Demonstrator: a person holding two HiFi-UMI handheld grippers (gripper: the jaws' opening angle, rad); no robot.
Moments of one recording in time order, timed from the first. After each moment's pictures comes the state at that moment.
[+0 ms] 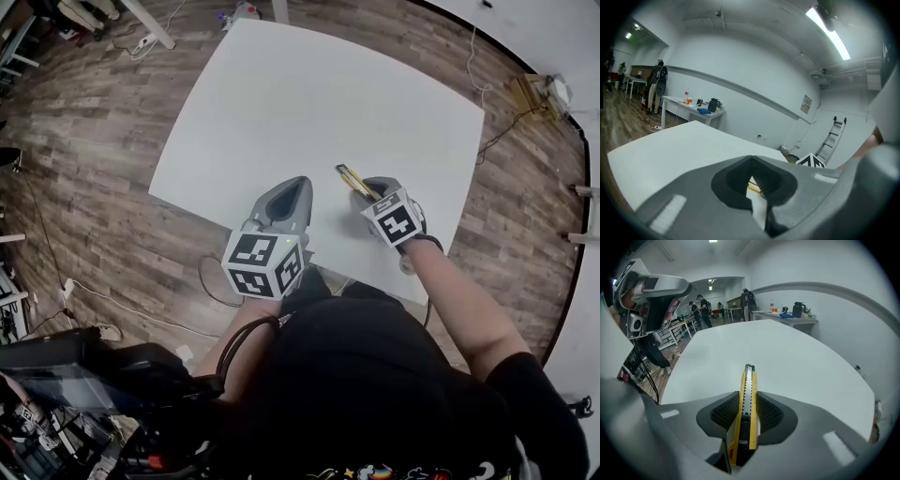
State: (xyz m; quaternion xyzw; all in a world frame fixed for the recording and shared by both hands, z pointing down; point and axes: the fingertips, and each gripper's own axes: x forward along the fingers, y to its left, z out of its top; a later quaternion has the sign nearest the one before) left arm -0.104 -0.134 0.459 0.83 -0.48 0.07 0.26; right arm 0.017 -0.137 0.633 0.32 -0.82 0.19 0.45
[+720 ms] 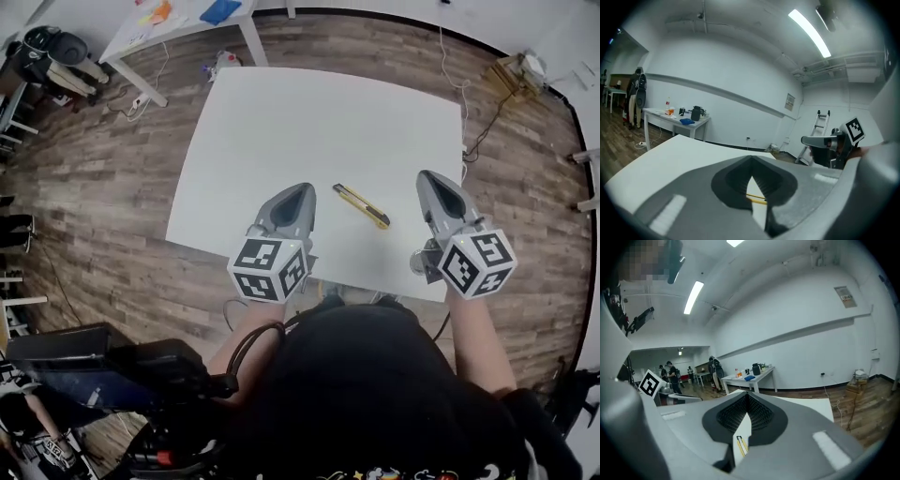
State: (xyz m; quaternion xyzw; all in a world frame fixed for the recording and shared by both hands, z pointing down) left arm -0.082 -0.140 0.413 0.88 -0.42 0.07 0.20; right arm 0.105 -0.115 0.379 0.55 -0.81 0.17 0.06
